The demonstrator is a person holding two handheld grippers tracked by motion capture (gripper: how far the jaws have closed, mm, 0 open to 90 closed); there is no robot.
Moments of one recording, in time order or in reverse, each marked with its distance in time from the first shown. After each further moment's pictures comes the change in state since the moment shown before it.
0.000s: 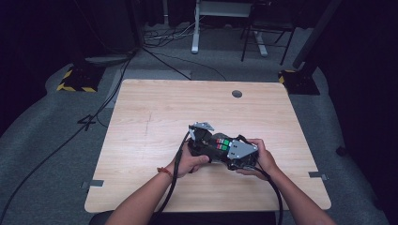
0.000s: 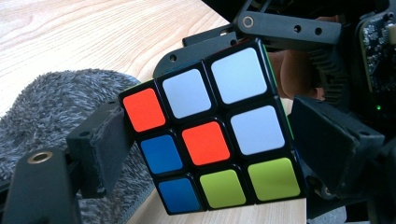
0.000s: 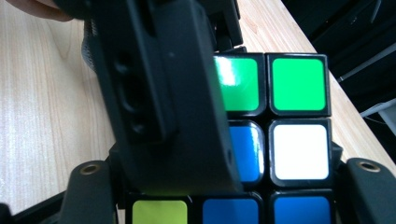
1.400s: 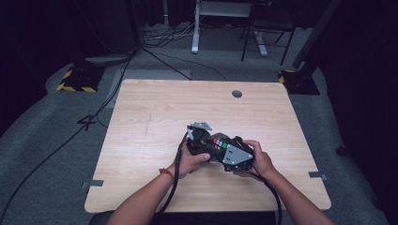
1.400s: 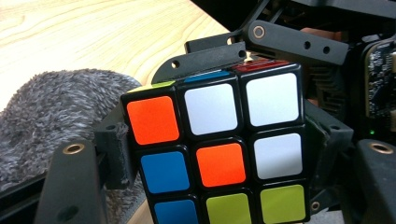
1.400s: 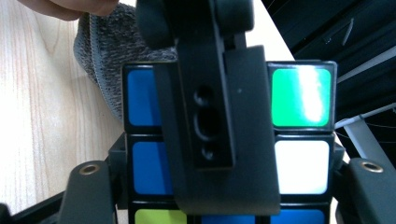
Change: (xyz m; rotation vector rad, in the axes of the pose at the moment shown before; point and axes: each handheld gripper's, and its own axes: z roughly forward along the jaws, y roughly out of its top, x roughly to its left) left arm 0.007 -0.003 -0.002 -0.025 -0.051 0.000; right arm 0.013 0.004 0.006 -0.014 -0.081 -0.098
